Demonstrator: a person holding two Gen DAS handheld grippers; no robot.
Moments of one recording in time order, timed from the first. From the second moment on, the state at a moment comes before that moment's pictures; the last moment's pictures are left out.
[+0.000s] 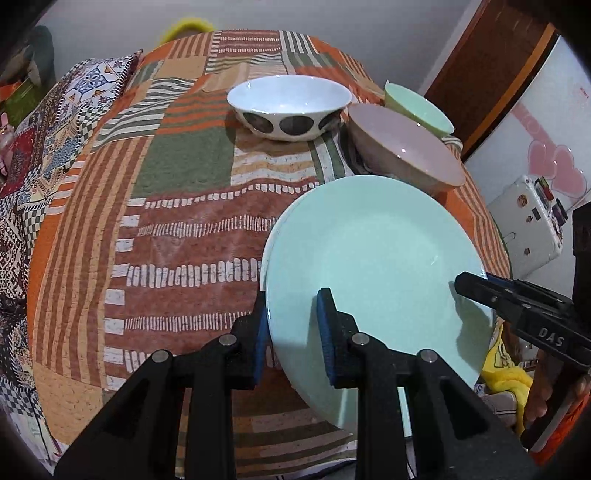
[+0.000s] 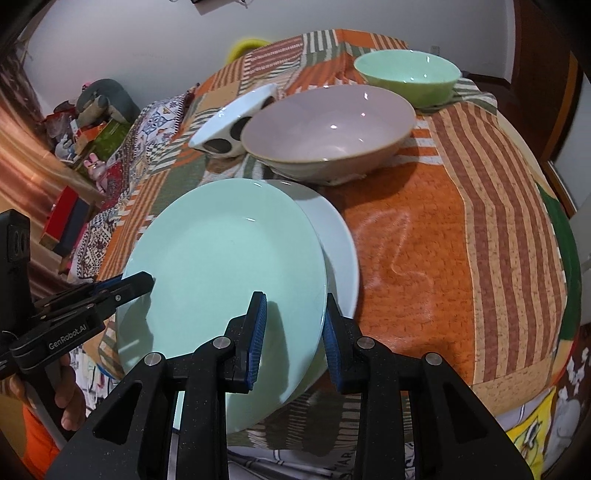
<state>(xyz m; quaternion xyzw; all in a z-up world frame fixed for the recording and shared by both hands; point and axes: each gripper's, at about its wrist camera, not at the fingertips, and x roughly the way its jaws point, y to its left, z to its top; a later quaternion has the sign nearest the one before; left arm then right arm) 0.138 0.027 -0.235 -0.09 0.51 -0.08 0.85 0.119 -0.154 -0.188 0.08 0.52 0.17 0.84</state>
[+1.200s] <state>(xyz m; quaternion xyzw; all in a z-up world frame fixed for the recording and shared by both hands) 0.159 0.036 -0.254 -0.09 0.52 -0.07 0.84 0.127 -0.159 -0.180 0.06 0.51 0.17 0.84</state>
